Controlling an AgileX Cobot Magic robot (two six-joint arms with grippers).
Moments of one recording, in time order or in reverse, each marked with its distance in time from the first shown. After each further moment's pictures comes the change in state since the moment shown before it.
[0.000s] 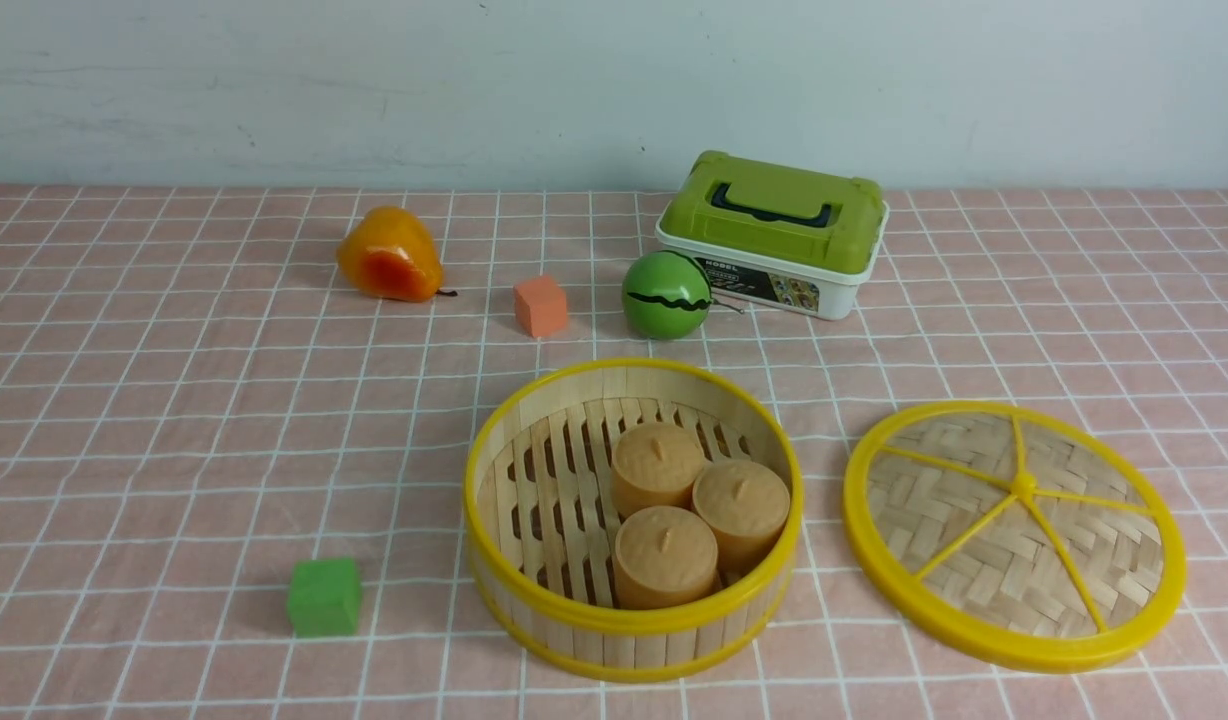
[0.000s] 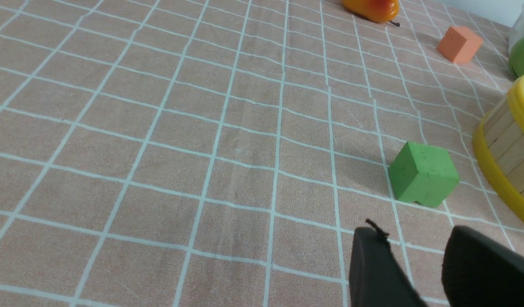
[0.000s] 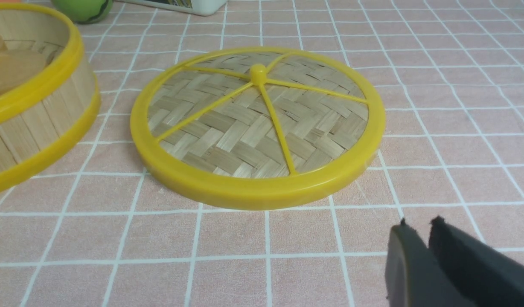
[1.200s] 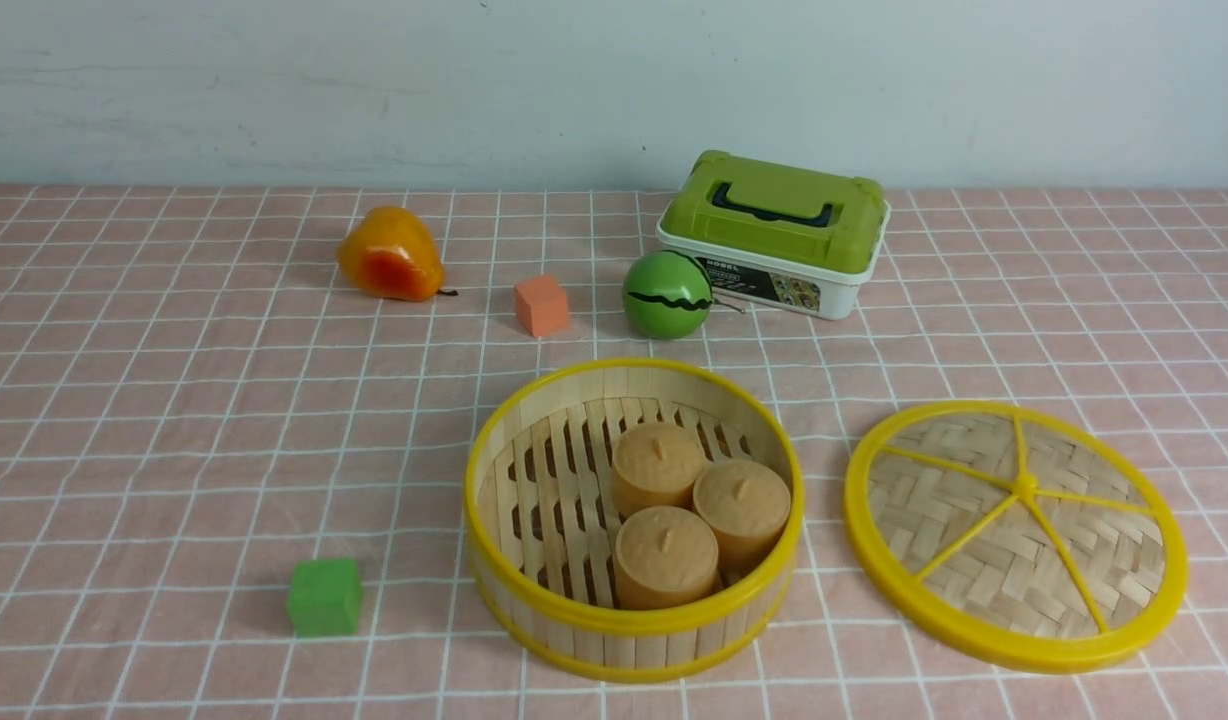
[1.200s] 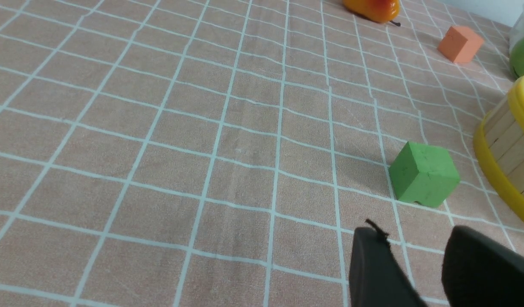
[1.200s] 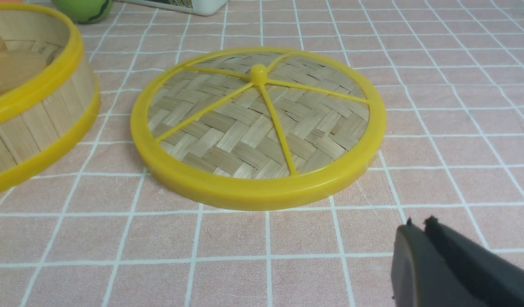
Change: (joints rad) right arm 0.000 0.000 0.000 0.000 -0.001 0.000; left arm 0.000 0.000 0.000 0.000 0.000 0.000
